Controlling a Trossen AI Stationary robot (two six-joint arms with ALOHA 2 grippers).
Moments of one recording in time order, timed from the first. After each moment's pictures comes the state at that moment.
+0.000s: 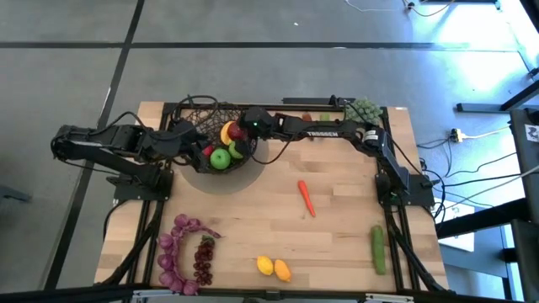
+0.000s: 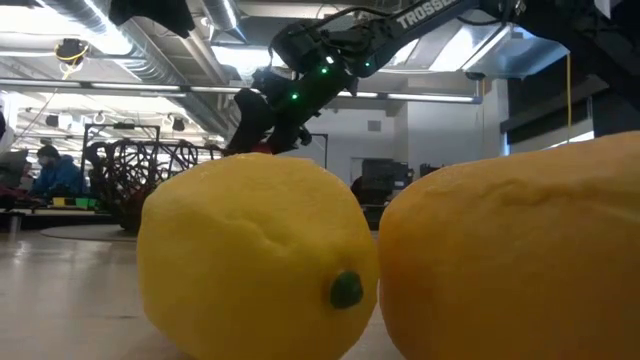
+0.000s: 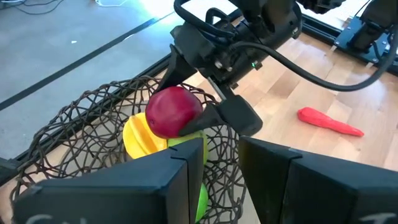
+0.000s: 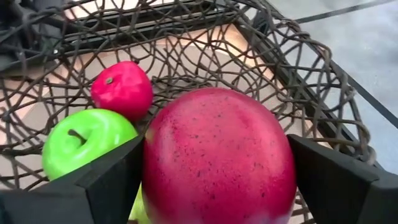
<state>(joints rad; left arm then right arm) -0.13 0.86 1.07 -0.85 -0.66 -0.57 -0.25 2.22 1.80 -0.16 0.09 0.05</state>
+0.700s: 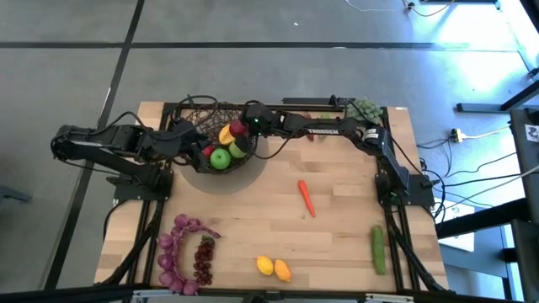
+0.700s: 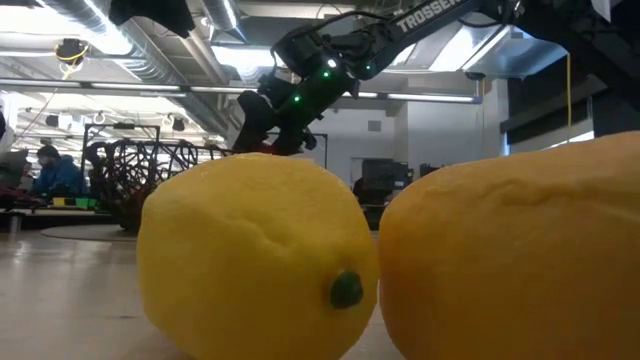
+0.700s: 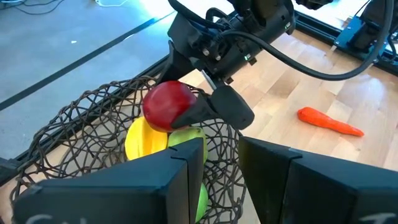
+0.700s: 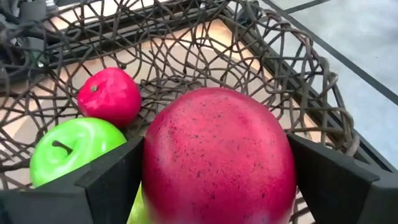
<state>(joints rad) -0.13 0.86 1.07 -0.85 -0.66 -0.57 -0.28 2.22 1.80 -0.17 0.09 0.12</state>
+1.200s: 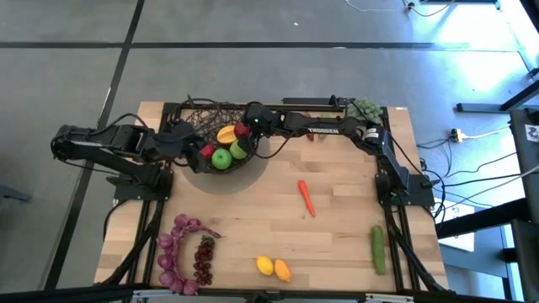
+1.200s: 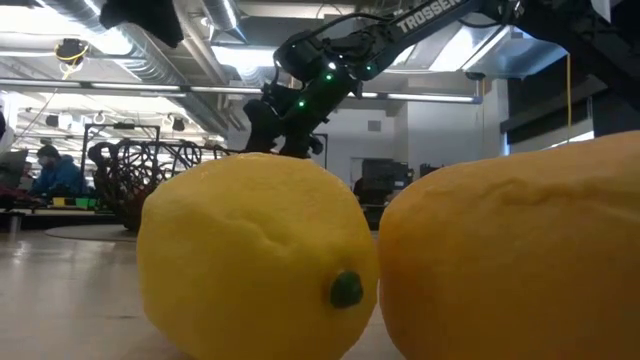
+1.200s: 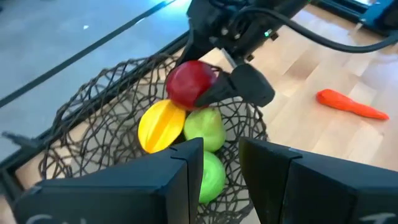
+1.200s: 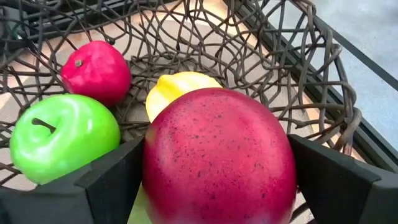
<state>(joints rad) -0.13 0.86 1.07 -0.95 -0.66 -0.62 -0.29 2.22 1.80 -0.25 0.09 0.13</state>
